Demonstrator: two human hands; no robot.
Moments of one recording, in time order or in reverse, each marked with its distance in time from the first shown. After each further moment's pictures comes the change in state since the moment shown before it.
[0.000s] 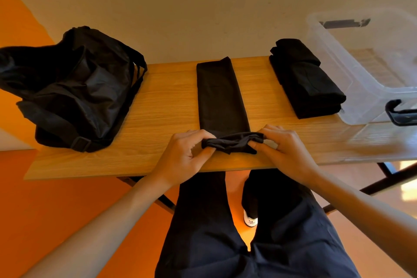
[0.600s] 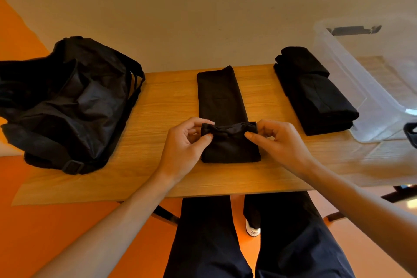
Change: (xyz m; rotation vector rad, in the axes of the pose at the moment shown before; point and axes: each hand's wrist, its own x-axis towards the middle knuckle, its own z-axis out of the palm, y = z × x) left_hand 0.051 -0.009 -0.004 -0.424 0.200 -0.410; right_hand 0.057 -0.002 -0.004 0.318 0.032 0.195
